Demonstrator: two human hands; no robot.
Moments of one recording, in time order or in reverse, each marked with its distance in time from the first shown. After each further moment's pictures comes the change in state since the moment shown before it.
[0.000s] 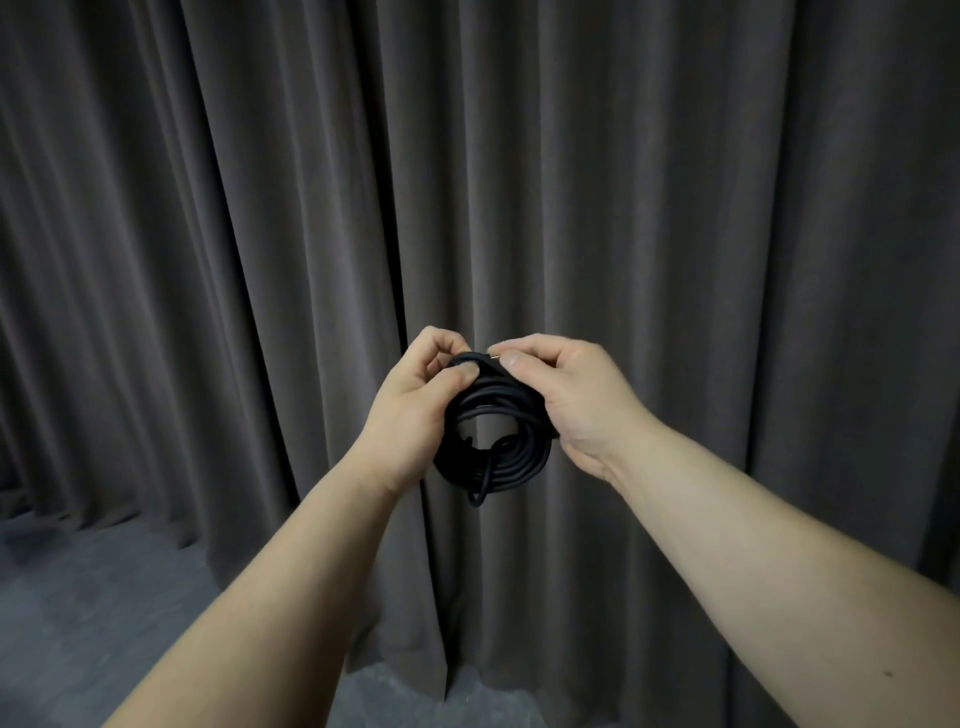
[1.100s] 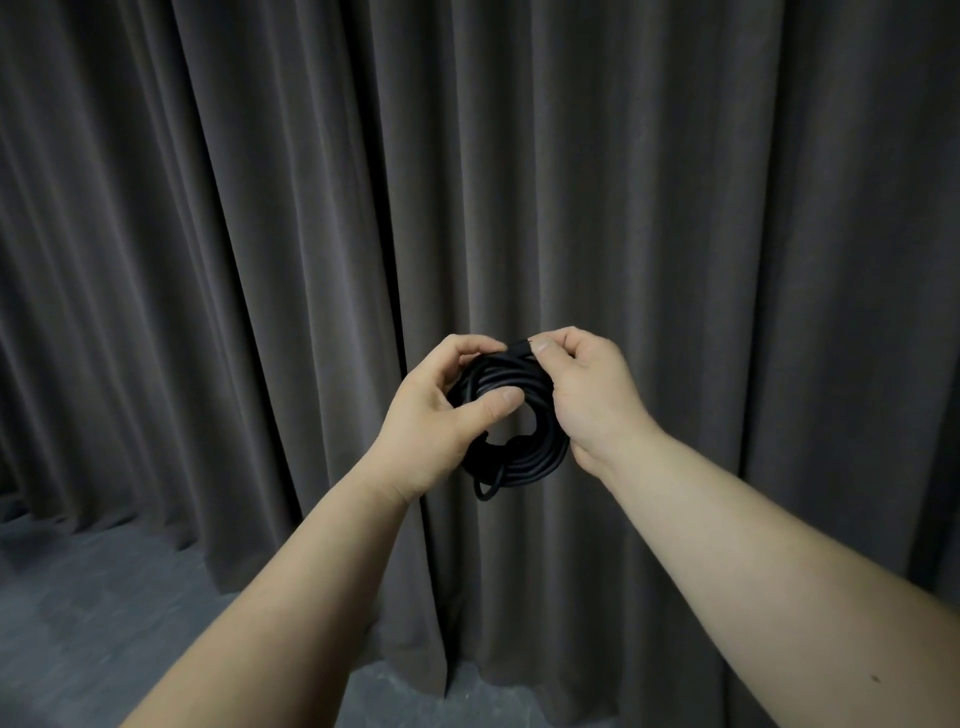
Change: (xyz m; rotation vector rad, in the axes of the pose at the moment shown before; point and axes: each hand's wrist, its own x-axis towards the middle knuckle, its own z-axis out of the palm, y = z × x) left_hand -0.008 0.002 0.011 0.149 -0.061 0.046; right_hand 0.003 0.008 -0.005 -0.057 0.249 -0.022
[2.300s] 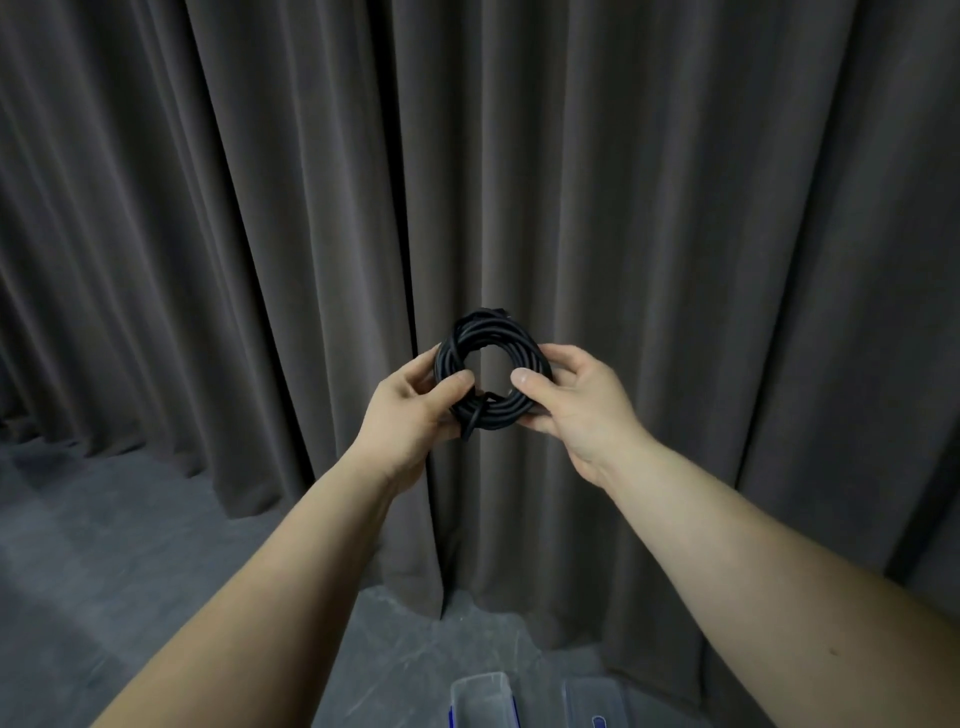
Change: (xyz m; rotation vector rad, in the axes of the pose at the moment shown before) left_hand -0.029 -0.069 -0.019 -0.317 0.211 -0.418; right_hand -0.017 0.073 0.003 0.135 -0.138 0.305
